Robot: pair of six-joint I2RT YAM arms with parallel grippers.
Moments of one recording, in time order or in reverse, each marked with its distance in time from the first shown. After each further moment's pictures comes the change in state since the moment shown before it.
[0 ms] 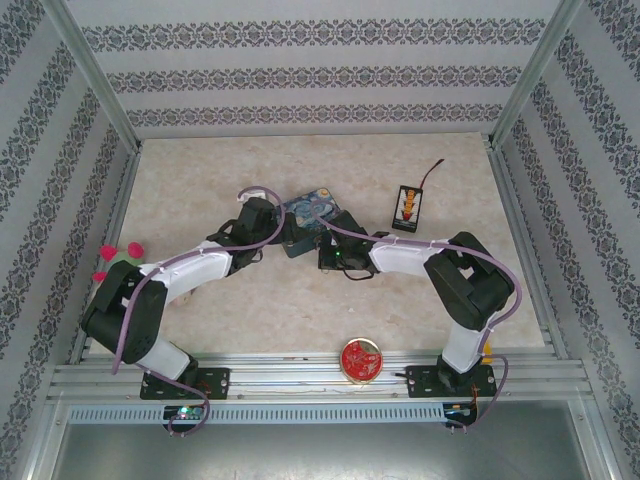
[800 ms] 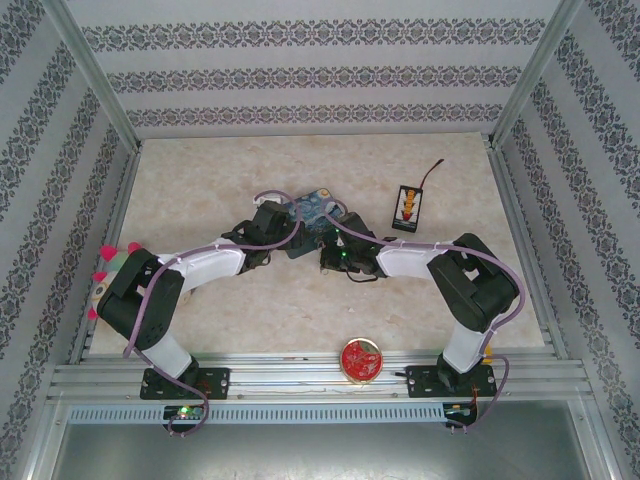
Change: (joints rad) left arm -0.038 0.098 0.036 -0.021 -0.016 0.066; right arm -0.044 -0.024 -0.089 0.140 -0.086 0.088
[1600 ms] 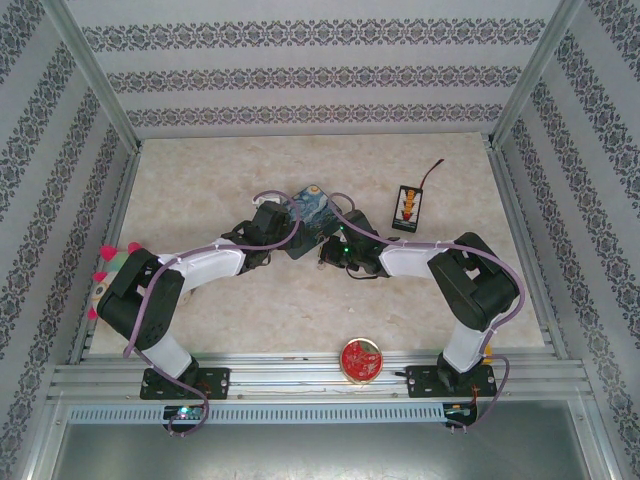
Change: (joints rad) left arm 0.000 0.000 -0.002 0.005 0.000 -0.019; right arm -0.022 0.002 -0.017 0.085 -0.019 0.112
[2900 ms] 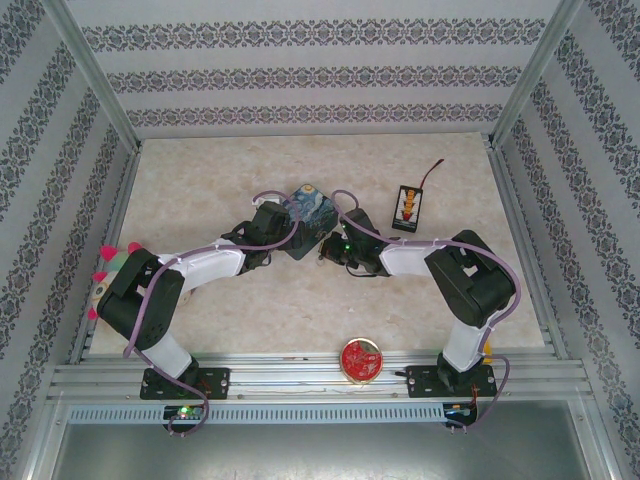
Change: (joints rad) left arm 0.000 0.000 -0.004 0.003 0.023 -0.026; right arm -0.024 0.025 -0.005 0.068 0.002 0.040
